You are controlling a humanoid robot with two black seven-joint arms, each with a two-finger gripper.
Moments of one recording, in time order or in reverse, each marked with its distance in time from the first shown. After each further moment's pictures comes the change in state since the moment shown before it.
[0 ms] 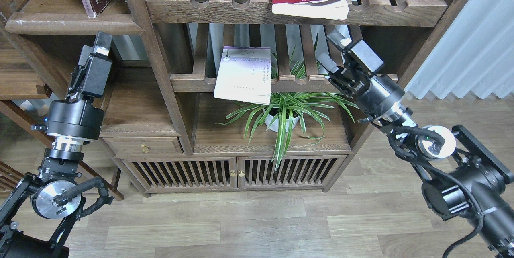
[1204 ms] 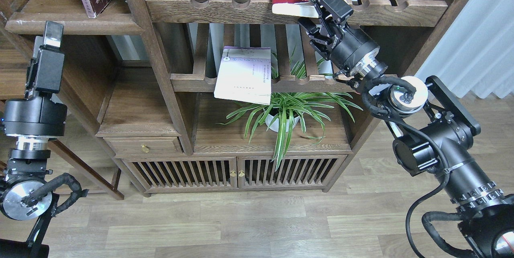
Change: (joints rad) left arm 0.020 0.007 -0.159 0.003 -0.004 -0.074 0.002; right arm 0.211 0.116 0.027 -0.111 -0.028 -0.232 0.110
